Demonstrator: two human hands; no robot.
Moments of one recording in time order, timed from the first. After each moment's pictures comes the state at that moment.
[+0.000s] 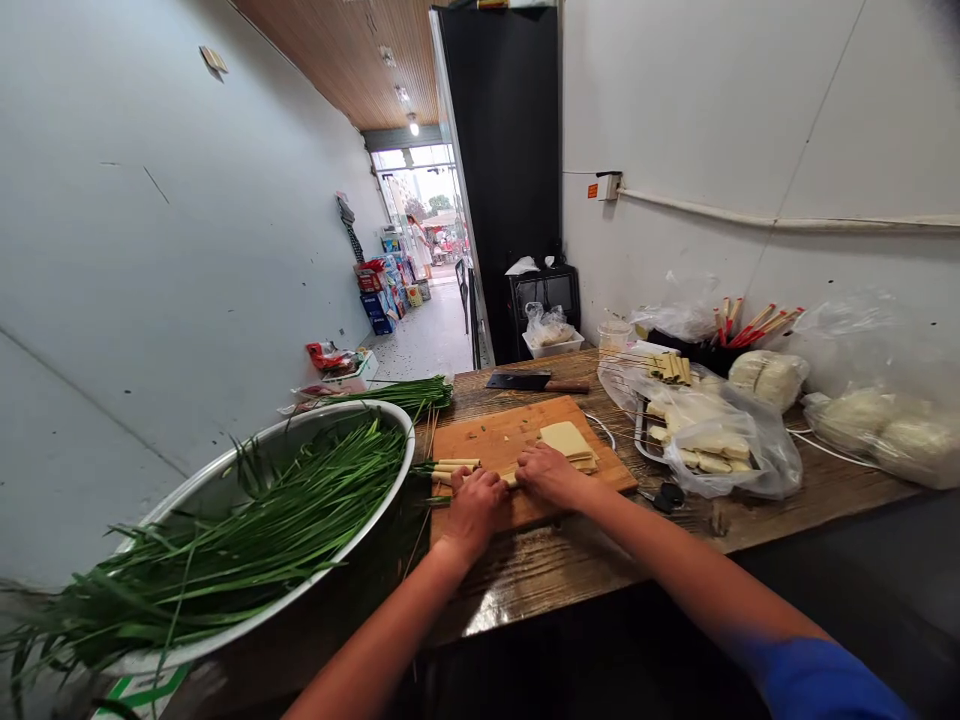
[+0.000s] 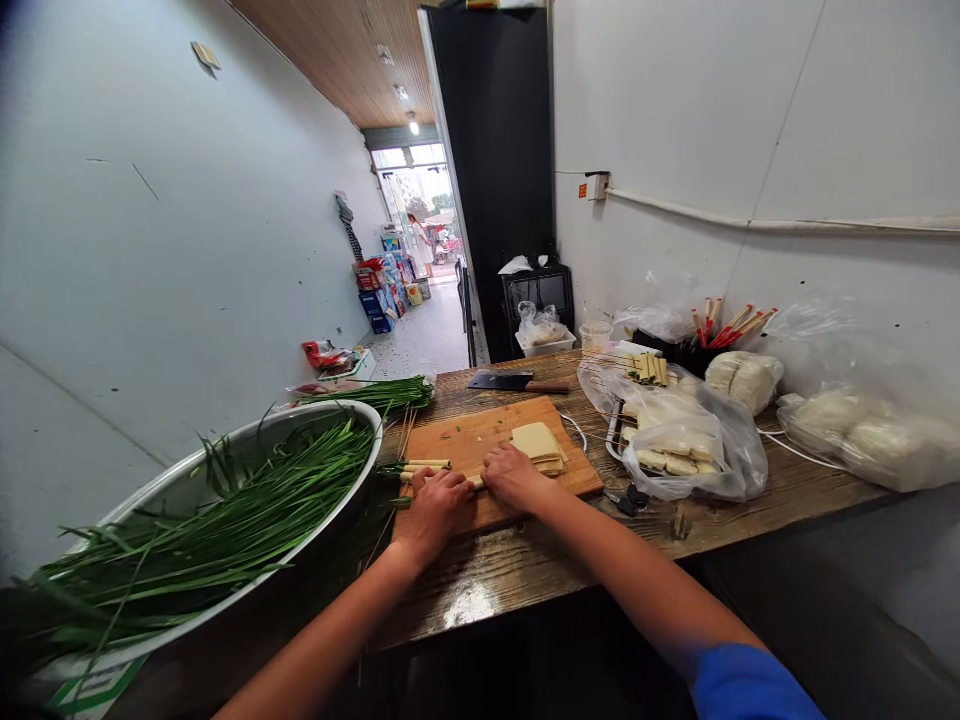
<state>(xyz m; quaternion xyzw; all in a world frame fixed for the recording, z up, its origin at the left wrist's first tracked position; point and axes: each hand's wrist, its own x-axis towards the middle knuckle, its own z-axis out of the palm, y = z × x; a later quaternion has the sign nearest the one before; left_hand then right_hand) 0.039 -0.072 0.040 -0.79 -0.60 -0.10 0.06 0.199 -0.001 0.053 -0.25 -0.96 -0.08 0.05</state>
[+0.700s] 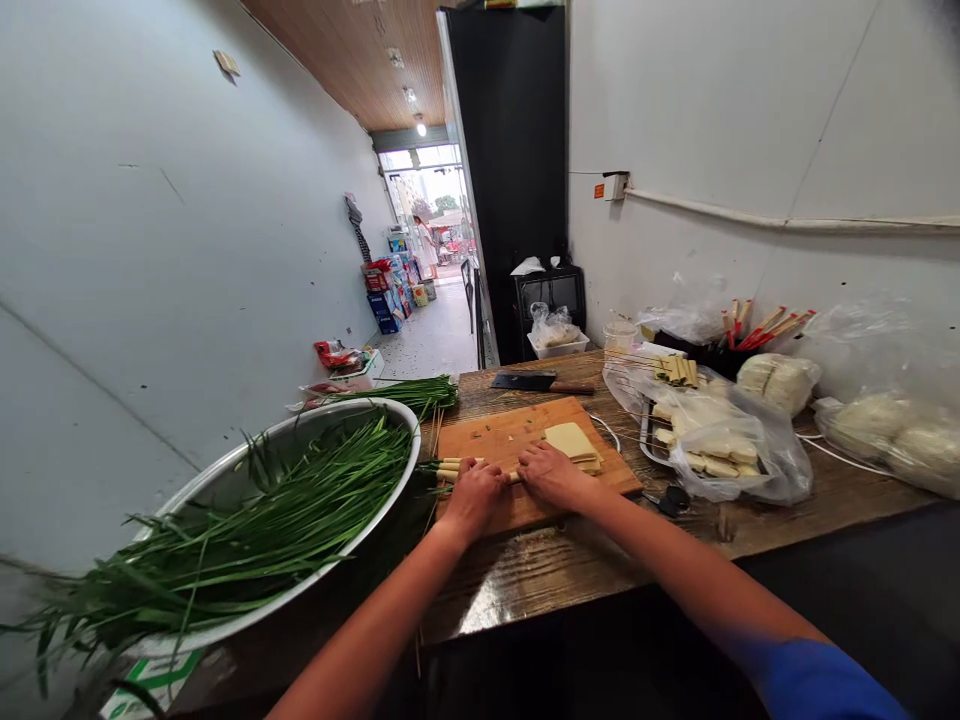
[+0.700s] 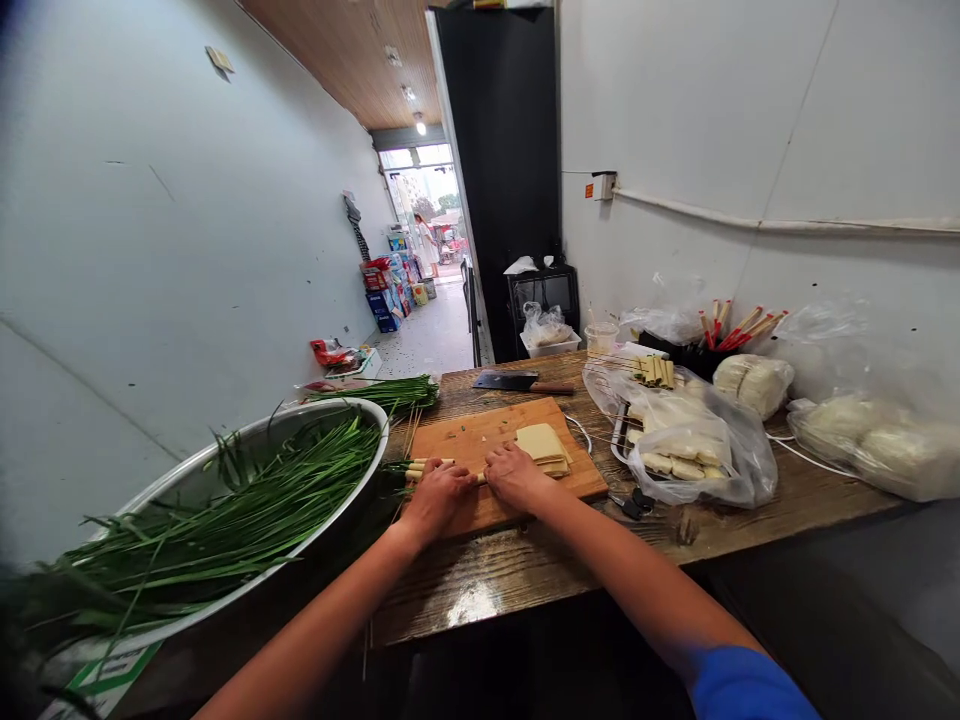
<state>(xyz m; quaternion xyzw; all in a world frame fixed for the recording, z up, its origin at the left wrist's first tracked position) 0.030 -0.059 0.049 -0.82 -0.56 -0.02 0.07 0.195 0.000 0.043 -0.26 -0.96 -0.10 0.07</state>
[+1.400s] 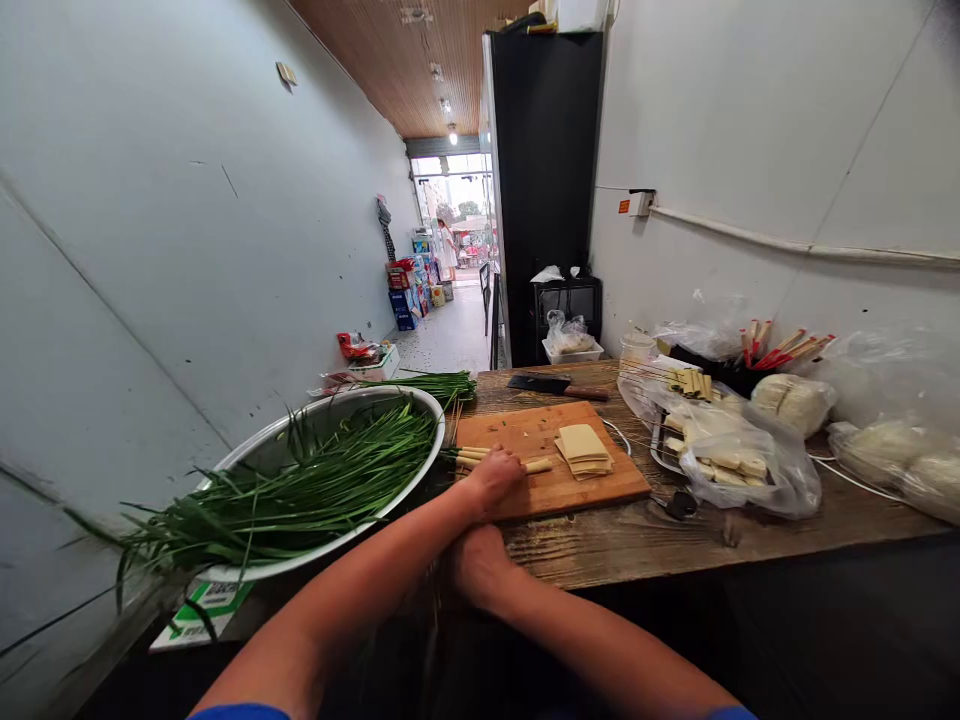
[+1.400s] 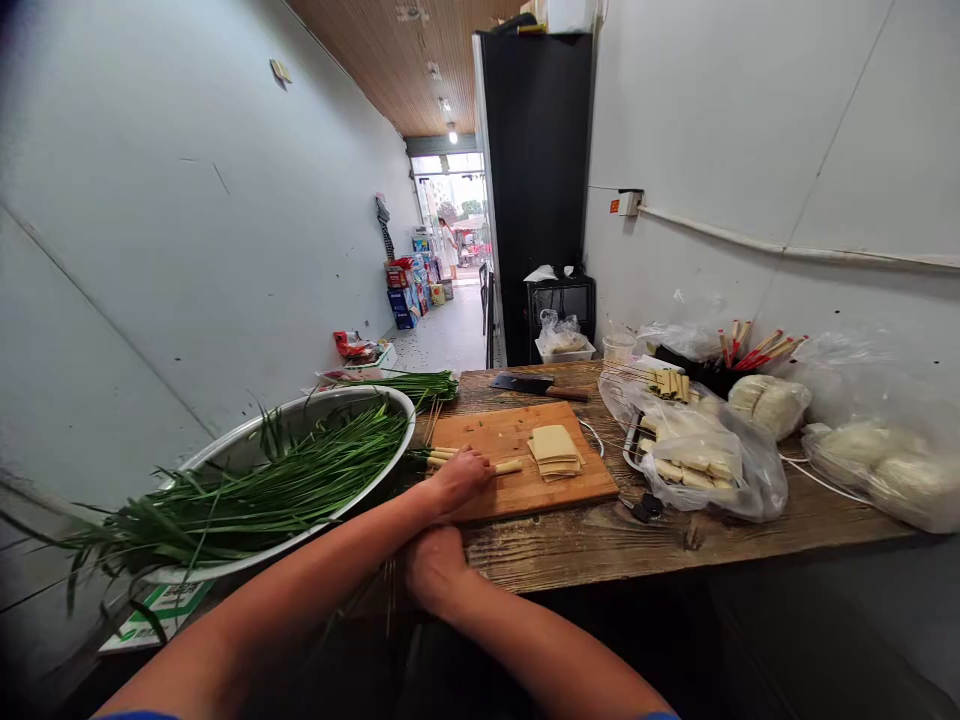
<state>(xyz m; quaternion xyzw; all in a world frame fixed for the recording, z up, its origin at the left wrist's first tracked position) 0.026 -0.041 0.050 -0.87 -0.48 0.08 0.08 0.075 -0.137 0.029 -0.32 -0.93 0.16 0.07</state>
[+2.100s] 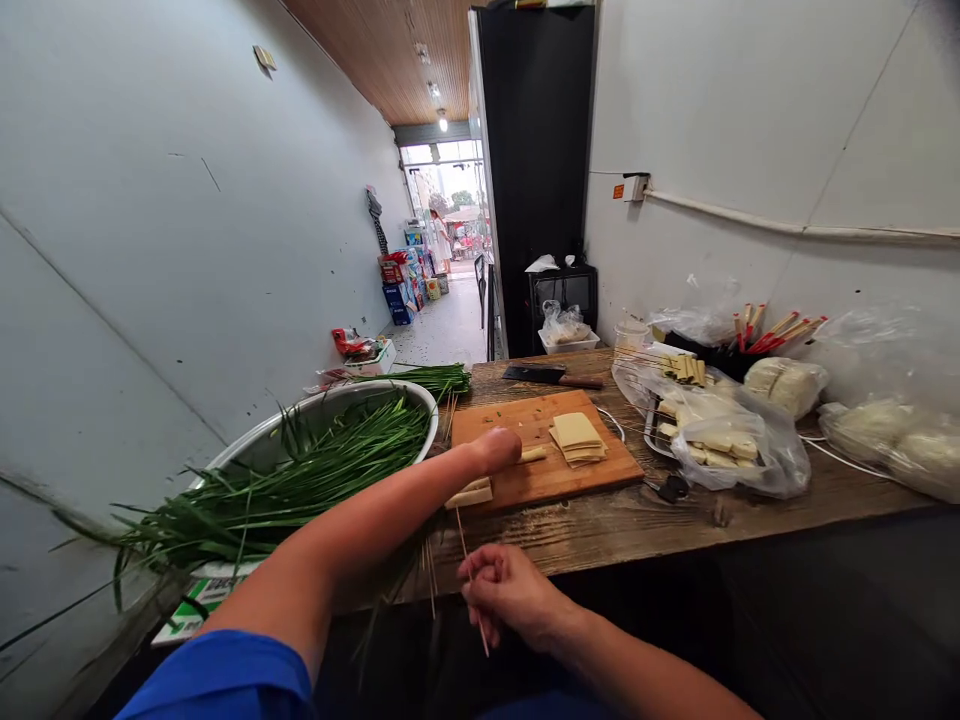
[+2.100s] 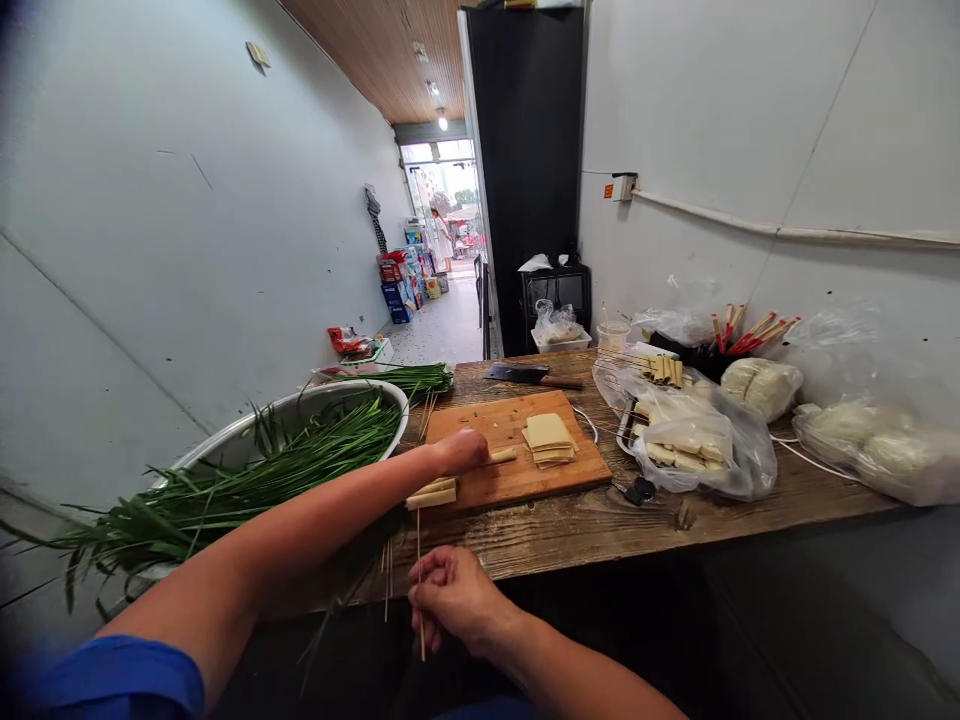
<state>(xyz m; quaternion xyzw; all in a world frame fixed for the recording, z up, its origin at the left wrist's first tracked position) 0.030 -0.011 0.068 -0.87 -0.48 0.08 0.01 0.145 -0.177 0.037 -0.28 -0.51 0.79 0.21</state>
